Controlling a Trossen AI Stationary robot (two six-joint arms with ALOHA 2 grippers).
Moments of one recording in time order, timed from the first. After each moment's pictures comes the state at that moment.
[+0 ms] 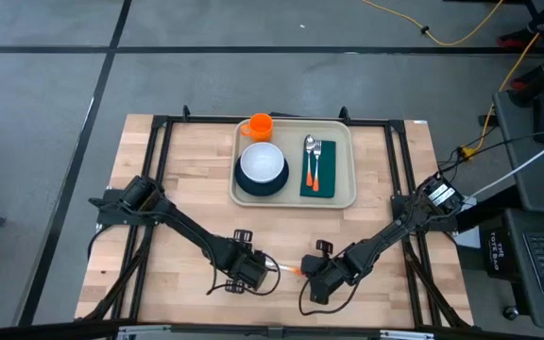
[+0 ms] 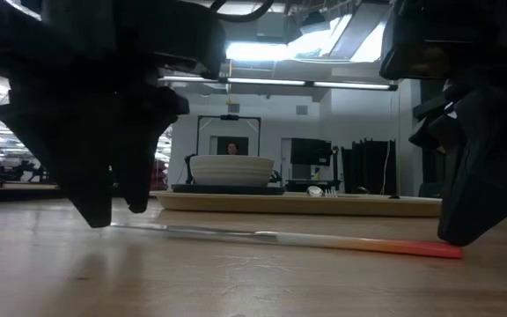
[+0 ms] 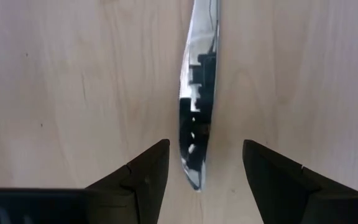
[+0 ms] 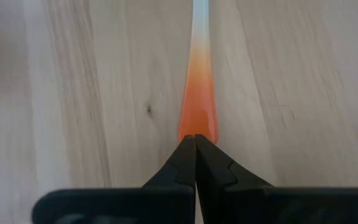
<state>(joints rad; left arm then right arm) -0.51 2.01 1.40 -0.81 -0.21 -0.40 0.63 1.90 1.06 -0.31 0.25 0.78</state>
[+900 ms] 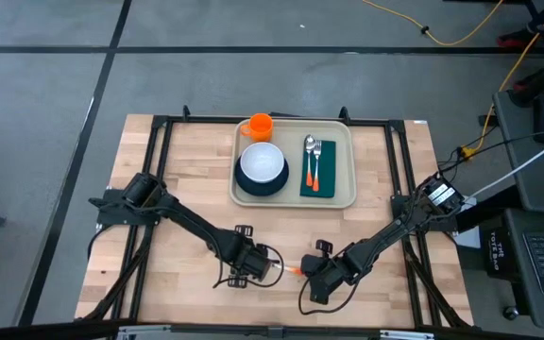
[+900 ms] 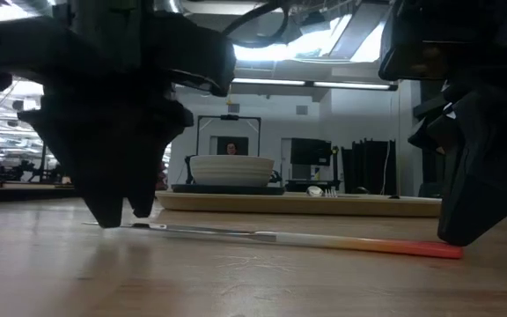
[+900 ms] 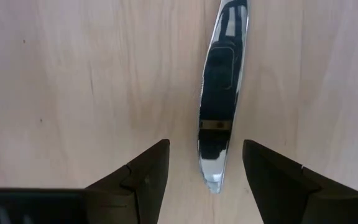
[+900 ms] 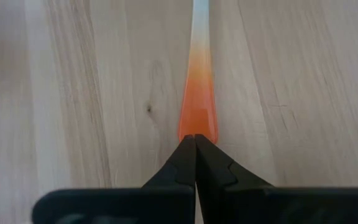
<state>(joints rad) -0.45 2.01 1.39 -0.82 -0.13 -0.39 0.63 1.91 1.06 -0.31 0.24 0.78</state>
